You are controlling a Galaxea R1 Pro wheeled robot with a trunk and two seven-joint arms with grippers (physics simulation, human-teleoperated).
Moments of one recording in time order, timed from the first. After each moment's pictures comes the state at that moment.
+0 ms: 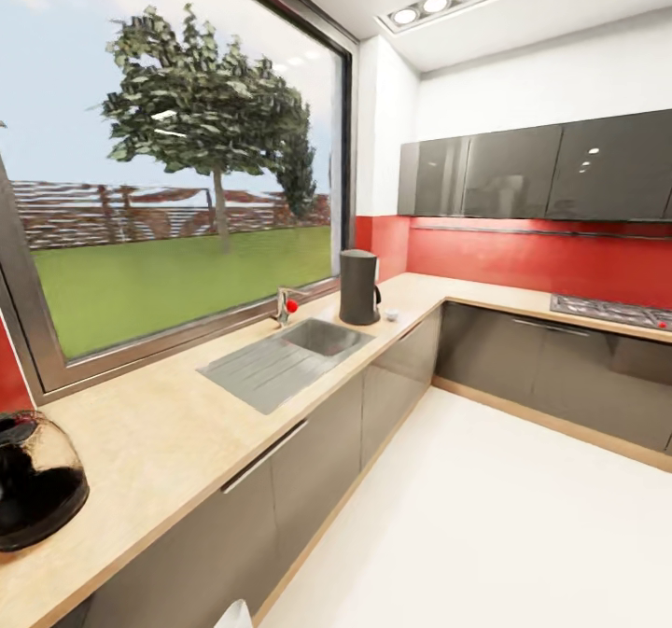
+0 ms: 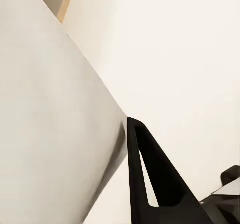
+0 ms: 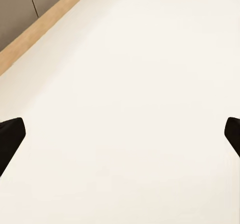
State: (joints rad) left arm -0.30 0.01 -0.14 -0.27 -0.13 -0.15 -0.32; right arm -0.04 -0.08 -0.19 -0.46 0.00 -0.39 0.00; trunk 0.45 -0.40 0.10
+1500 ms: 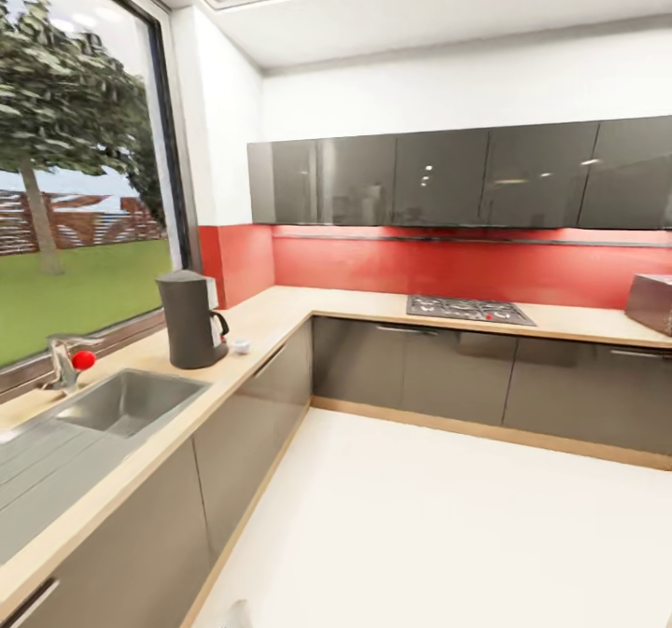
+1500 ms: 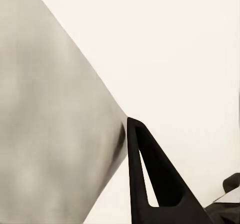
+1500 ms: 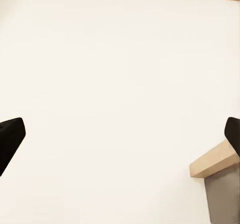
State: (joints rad) left arm -0.30 0.01 -0.14 -0.27 -0.13 -0.16 -0.32; right arm -0.04 -0.08 -0.19 -0.46 0.00 -0.39 0.00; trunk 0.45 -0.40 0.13
